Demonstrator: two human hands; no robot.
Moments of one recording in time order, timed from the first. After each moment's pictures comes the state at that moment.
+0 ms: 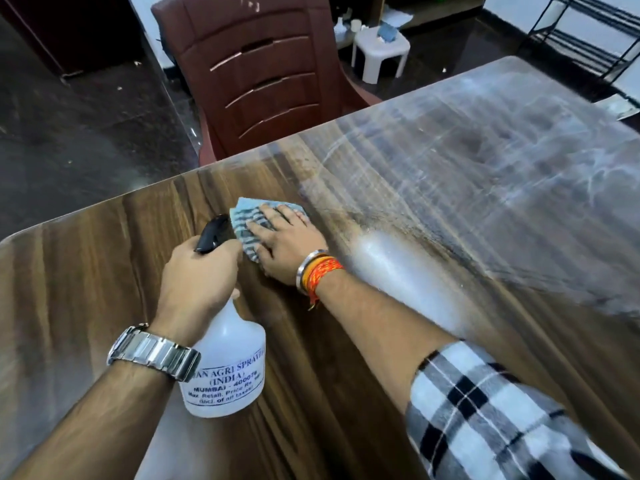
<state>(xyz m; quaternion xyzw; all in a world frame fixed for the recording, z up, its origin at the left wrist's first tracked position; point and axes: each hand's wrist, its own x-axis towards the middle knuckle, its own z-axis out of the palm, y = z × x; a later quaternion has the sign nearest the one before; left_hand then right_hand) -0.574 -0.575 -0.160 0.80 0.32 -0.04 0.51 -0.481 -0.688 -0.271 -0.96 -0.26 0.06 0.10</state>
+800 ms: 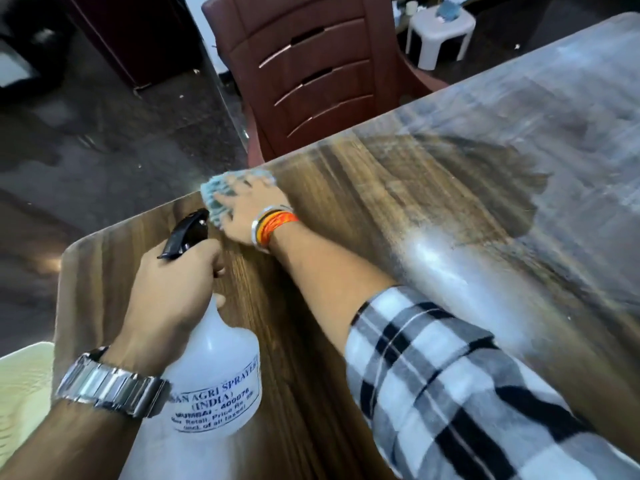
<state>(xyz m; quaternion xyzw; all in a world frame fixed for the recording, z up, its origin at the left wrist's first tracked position) -0.566 -0.525 -0.153 0.76 0.38 0.03 0.52 -0.404 -0.556 -0.264 -0.93 -0.35 0.06 0.07</state>
